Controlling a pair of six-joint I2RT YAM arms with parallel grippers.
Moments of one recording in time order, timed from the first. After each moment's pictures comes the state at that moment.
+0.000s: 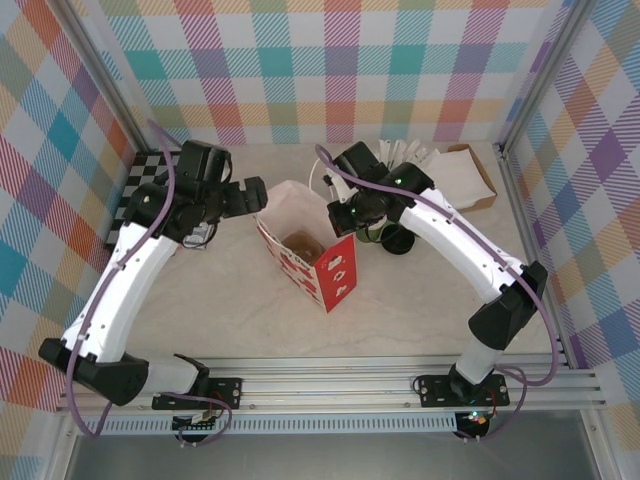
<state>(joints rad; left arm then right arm) -0.42 1.31 1.65 -1.13 -0.21 -0.52 0.75 1.70 1.84 -1.17 -0.05 0.27</state>
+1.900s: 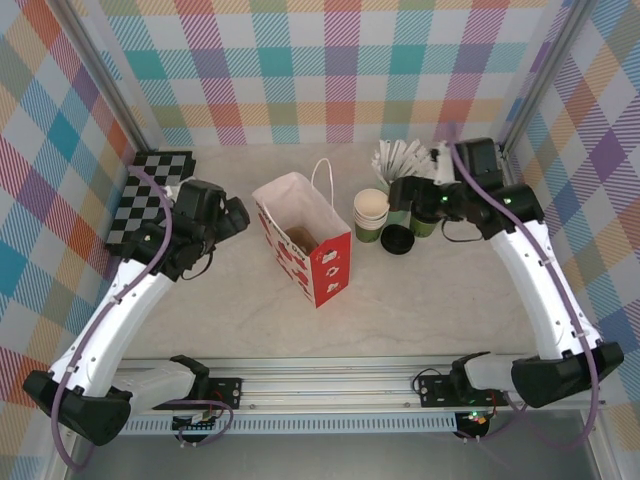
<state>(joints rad) -0.42 1.12 1.27 -0.96 -0.35 -0.76 0.26 1.28 1.51 -1.02 -0.20 0.40</state>
